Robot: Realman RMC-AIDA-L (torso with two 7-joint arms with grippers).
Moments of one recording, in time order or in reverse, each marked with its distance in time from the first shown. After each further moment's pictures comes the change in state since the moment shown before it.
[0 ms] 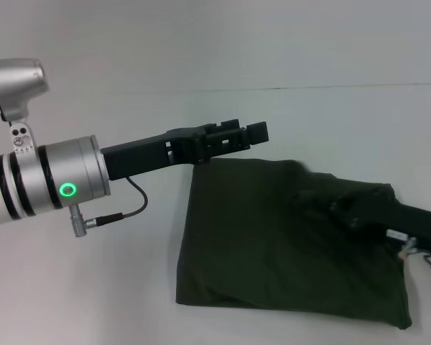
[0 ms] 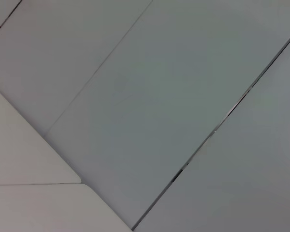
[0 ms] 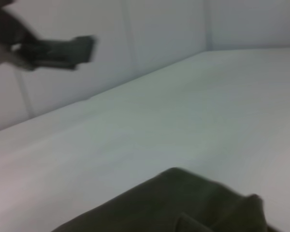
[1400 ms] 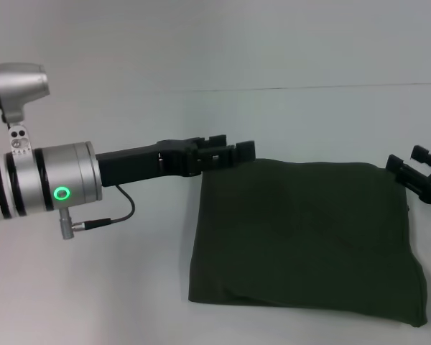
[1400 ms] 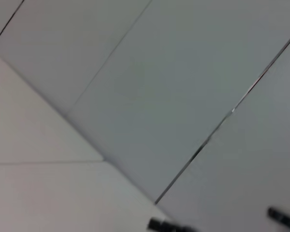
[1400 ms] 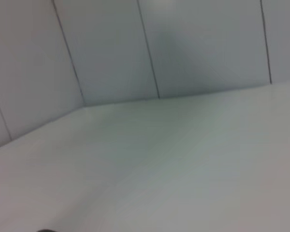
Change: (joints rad) left arm -0.013 0.018 -0.029 0.003 0.112 -0.015 -0.010; right arm -0.062 -0.001 0.322 -0.027 0.035 0.030 -0.037
